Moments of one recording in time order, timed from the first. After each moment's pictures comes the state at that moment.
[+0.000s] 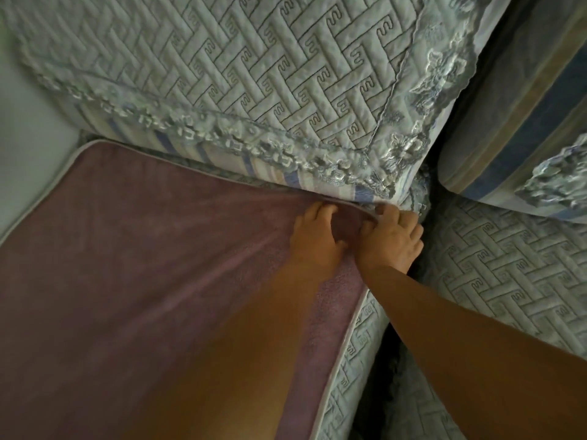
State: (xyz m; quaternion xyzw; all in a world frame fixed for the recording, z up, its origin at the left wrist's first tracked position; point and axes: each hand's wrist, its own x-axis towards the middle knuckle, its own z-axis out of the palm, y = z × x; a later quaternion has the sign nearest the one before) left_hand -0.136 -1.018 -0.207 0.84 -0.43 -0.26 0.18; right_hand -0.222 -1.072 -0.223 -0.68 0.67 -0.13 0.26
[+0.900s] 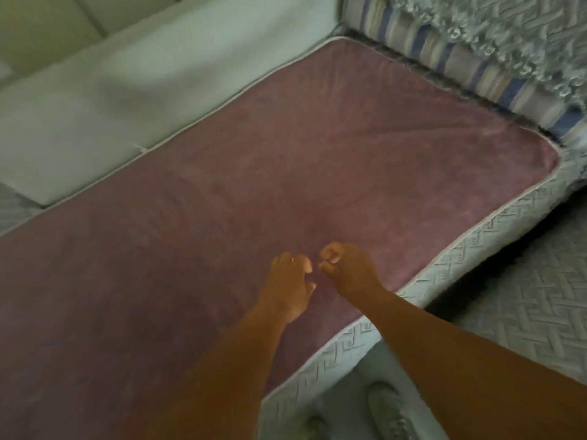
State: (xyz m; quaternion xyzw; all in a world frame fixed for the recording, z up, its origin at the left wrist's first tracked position) left_hand -0.239 -0.525 -0.173 0.94 -0.22 -0.21 0.14; right_hand -0.272 -0.664 -0.183 -0.87 0.20 0.10 0.44
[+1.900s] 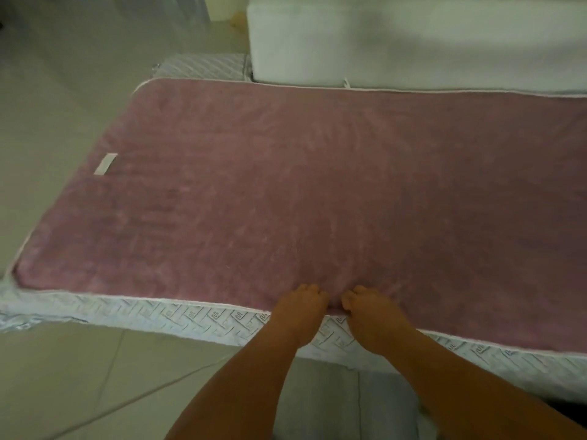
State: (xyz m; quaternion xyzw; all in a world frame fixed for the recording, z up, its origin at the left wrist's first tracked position) left_hand -0.390 -0.391 -0.207 0.97 -0.05 -0.20 0.11; right_hand -0.348 -0.536 -0.201 -0.92 -0.29 0.24 0.07
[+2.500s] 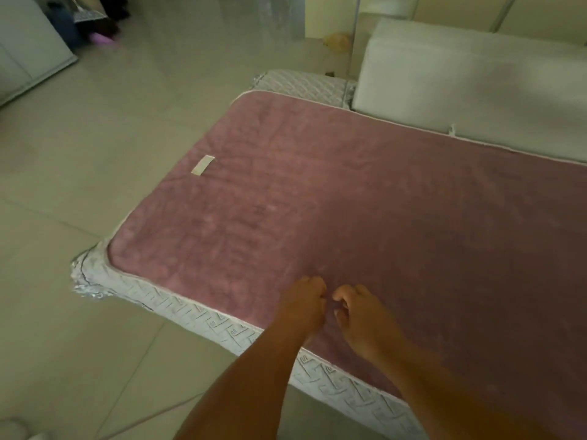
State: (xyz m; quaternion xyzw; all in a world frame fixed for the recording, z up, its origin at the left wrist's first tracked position) left_hand -0.373 -0.256 -0.198 0.92 0.22 -0.09 0.30; right_hand -0.318 -0.383 -0.184 -0.89 -0.33 0.21 0.22
